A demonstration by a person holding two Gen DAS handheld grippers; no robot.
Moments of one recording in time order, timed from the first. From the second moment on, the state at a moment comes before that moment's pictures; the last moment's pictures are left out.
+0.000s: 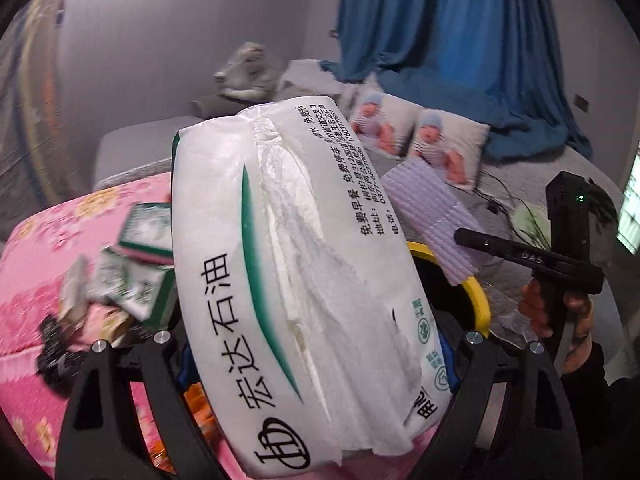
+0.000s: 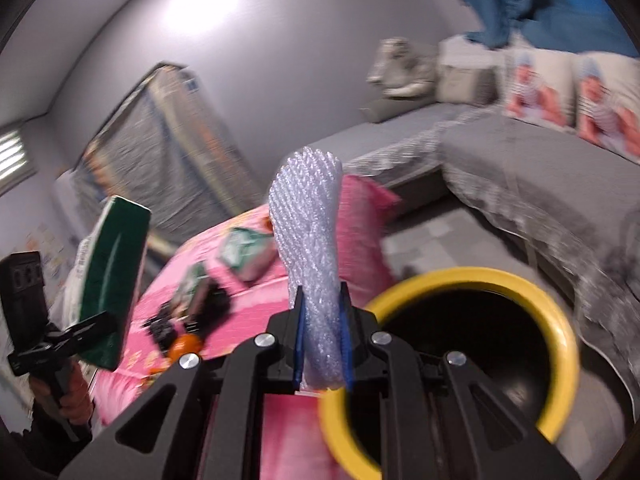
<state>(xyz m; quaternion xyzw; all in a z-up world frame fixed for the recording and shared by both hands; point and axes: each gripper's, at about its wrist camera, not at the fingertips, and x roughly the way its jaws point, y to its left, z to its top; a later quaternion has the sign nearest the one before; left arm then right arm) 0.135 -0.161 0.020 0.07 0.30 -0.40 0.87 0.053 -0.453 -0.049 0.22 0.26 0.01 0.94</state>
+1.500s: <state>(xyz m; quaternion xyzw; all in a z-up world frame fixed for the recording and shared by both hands) 0.133 -0.187 -0.033 0.11 0.30 -0.49 0.81 0.038 -0.498 -0.101 0.30 0.30 -0.07 0.90</state>
